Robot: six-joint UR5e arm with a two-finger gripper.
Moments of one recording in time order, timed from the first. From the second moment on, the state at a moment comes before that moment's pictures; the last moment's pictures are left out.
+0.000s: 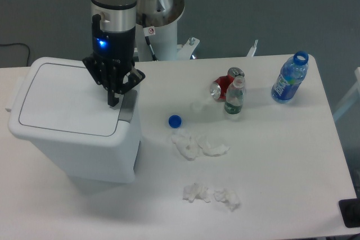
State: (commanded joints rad) arm 2.25 -1.61 -1.58 -1.13 1.35 0.68
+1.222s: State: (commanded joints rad) arm 2.61 -1.99 -1.47 -0.98 1.52 1.01
